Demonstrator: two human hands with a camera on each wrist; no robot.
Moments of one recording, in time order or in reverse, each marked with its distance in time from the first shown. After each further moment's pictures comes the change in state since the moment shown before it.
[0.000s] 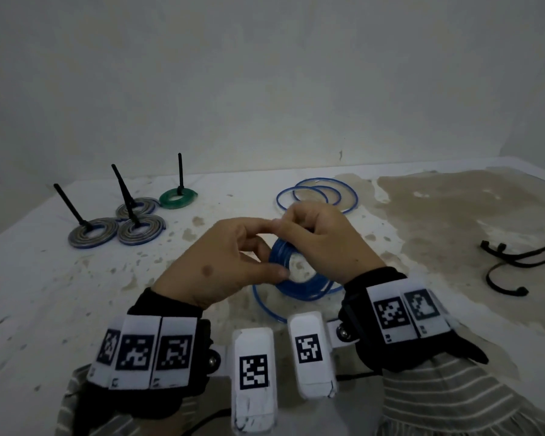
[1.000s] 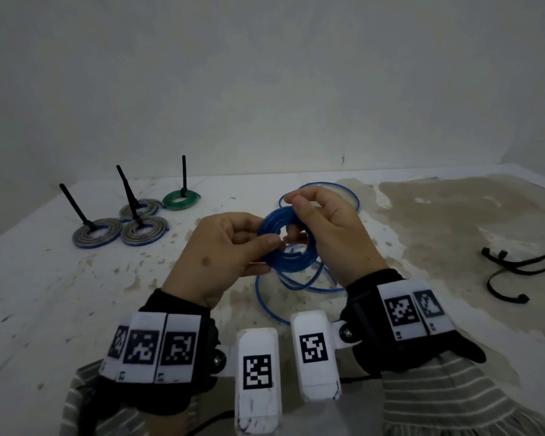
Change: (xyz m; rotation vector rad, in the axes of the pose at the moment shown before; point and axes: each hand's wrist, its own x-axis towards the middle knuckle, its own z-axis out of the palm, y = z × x) left_hand 0.005 -0.006 0.002 -0.297 0.238 -0.030; right_hand 0.002 -0.001 0.002 0.357 0.122 0.030
